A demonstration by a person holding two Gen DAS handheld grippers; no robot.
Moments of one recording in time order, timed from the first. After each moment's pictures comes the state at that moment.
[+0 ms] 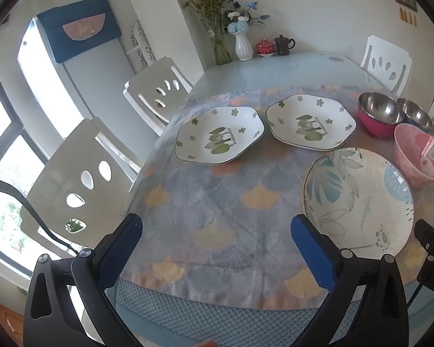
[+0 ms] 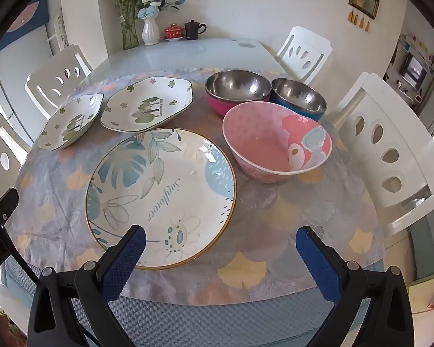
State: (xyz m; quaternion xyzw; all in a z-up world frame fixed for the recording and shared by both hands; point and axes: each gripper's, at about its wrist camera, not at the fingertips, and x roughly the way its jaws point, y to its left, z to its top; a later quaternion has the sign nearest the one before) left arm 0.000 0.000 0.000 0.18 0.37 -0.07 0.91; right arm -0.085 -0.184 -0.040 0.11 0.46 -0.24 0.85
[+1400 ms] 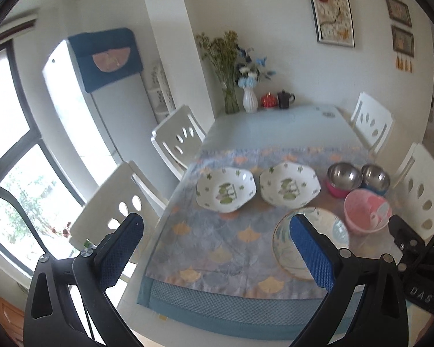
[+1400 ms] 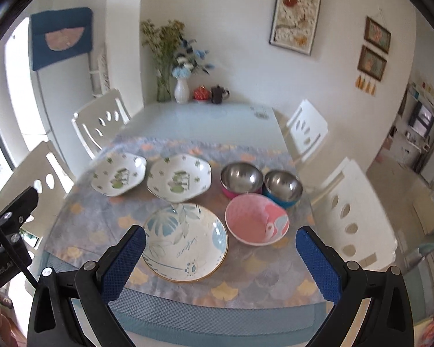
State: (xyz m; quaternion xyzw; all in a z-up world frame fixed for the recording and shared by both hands) left arm -0.087 0.007 0.177 0.13 0.30 -0.07 0.94; right arm -0.150 -0.150 0.157 0.03 0.36 -0.19 0.91
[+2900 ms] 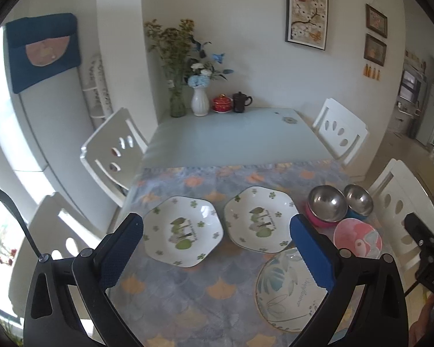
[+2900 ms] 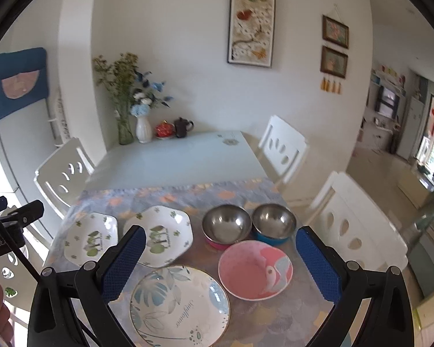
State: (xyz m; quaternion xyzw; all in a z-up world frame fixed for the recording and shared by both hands) left arm 0.087 -0.012 0.141 0.10 0.33 -0.23 0.91; right arm -0.053 -0.190 0.144 0.09 0.30 -0.29 0.90
